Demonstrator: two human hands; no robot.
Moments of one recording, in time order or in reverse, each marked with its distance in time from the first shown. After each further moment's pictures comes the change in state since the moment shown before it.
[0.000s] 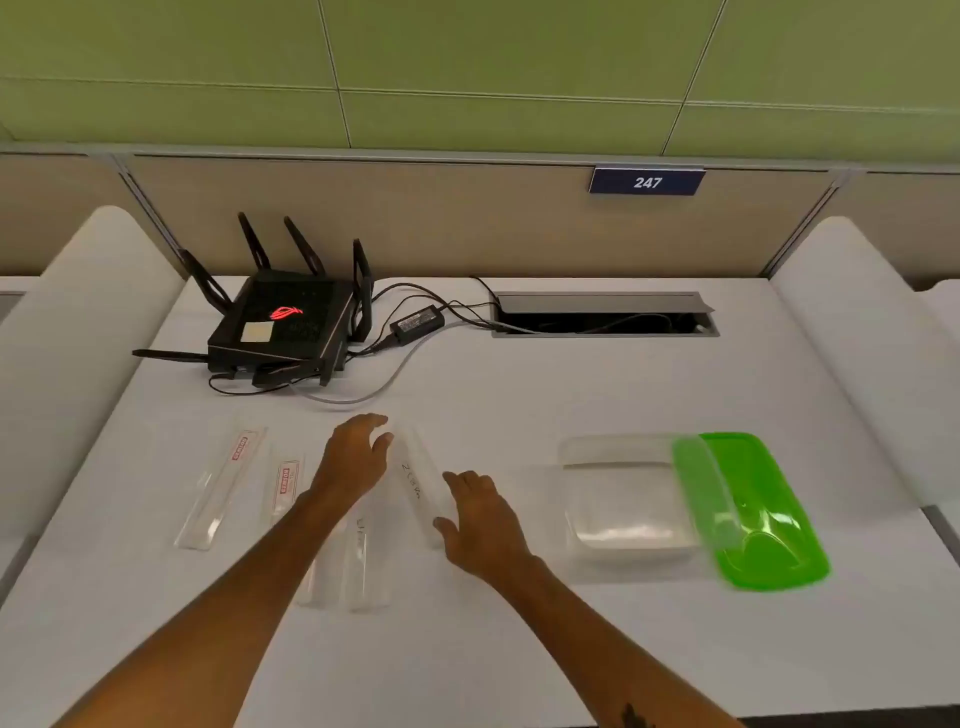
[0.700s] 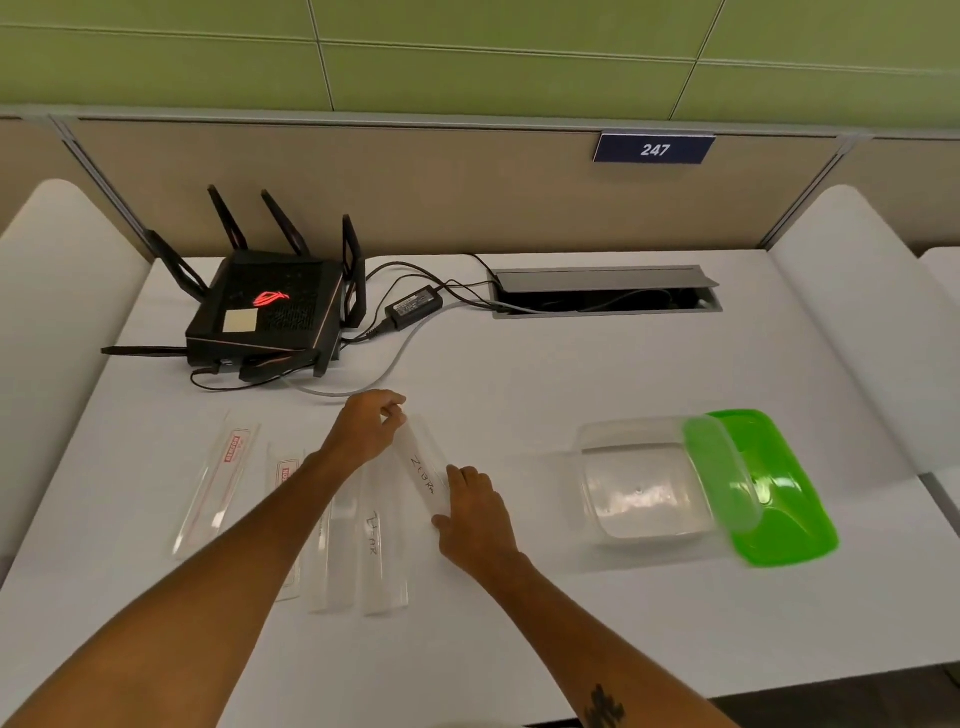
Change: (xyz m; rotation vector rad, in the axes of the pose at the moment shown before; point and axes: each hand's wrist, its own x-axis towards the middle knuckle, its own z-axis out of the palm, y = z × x) left_hand 0.064 -0.017 0.000 0.024 -0.163 0.164; right_hand 0.028 -0.020 0.045 -0.019 -0.002 0.180
